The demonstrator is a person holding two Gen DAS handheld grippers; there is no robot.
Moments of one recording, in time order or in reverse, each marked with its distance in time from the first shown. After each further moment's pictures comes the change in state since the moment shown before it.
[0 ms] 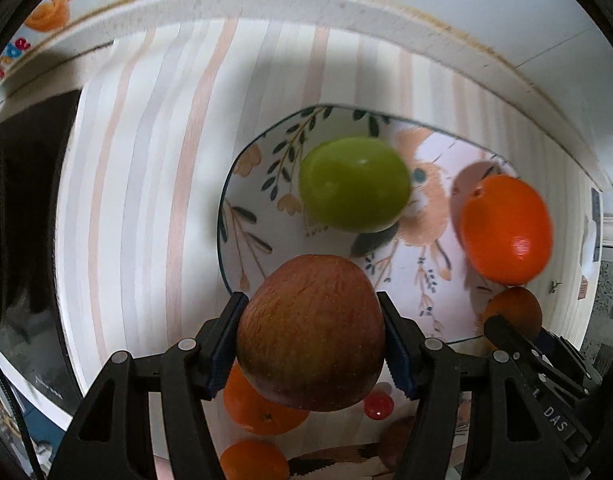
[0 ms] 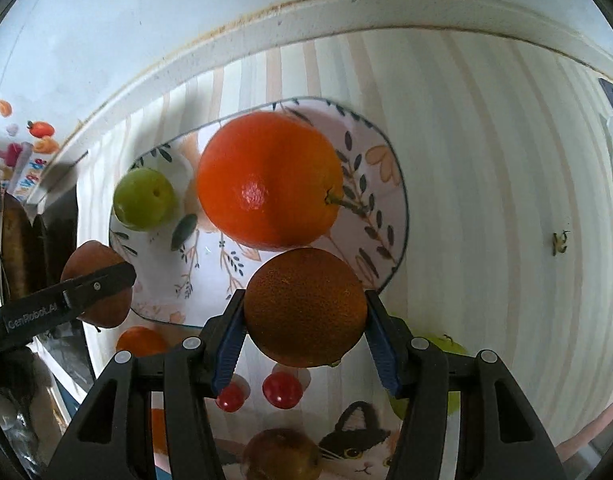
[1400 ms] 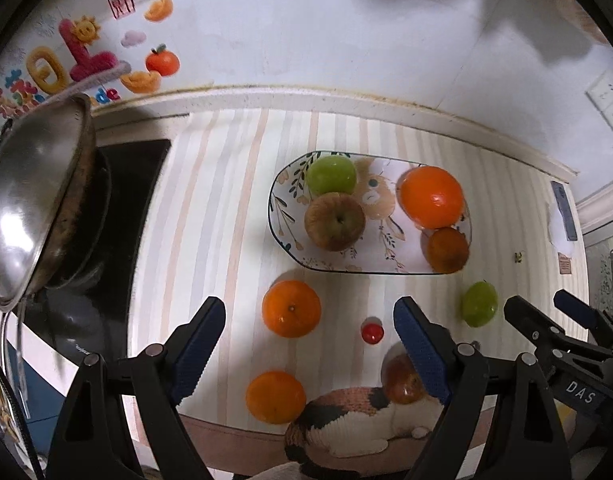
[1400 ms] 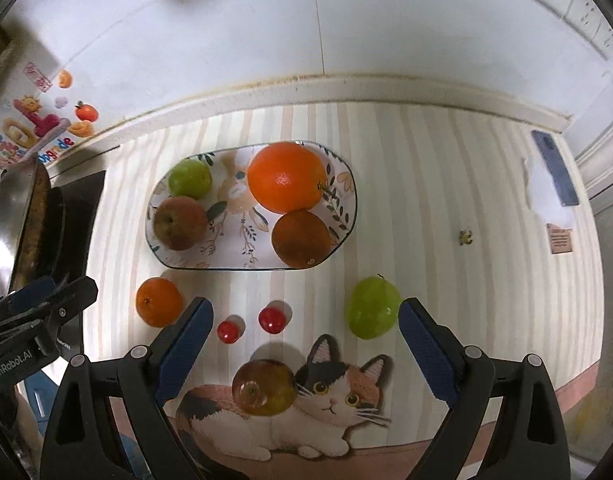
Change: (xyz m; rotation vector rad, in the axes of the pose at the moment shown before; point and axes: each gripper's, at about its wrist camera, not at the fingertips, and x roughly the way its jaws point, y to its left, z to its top) left arm -0.123 -0.013 -0.125 0.060 -0.346 0.113; right arm -0.134 0.033 -0.093 -0.114 -0.235 -0.139
